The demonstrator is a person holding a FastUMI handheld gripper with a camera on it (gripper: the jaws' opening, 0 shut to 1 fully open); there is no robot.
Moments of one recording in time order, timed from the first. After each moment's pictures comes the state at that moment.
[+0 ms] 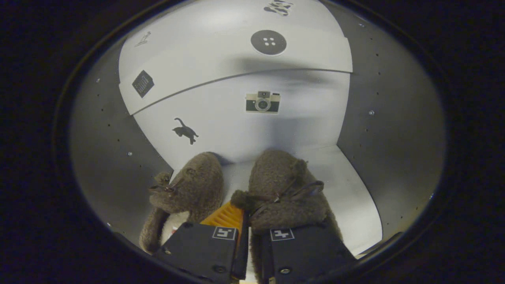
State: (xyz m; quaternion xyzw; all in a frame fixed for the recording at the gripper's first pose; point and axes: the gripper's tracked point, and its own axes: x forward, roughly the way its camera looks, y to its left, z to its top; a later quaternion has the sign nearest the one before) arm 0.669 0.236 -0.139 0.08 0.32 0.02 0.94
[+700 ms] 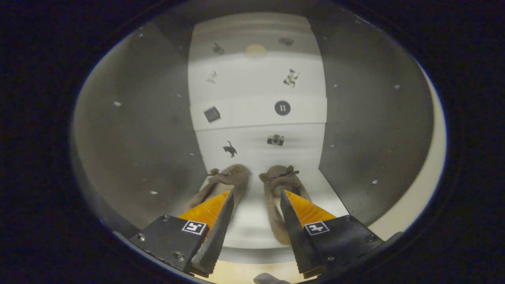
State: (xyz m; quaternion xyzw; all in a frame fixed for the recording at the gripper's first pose) arm 0.506 0.249 -0.043 0.04 0.14 0.07 0.99
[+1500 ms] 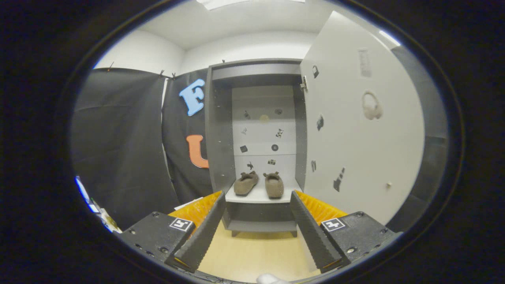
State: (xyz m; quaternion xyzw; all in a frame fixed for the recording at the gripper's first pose) arm 0.144 0.184 0.002 0.02 0.03 0.09 1.00
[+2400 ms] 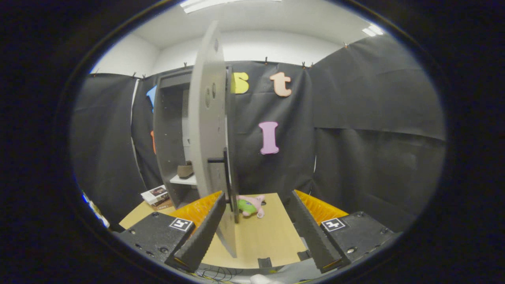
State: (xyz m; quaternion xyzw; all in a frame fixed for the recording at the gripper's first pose) arm 0.104 -0.087 -0.015 0.02 0.06 -0.02 1.00
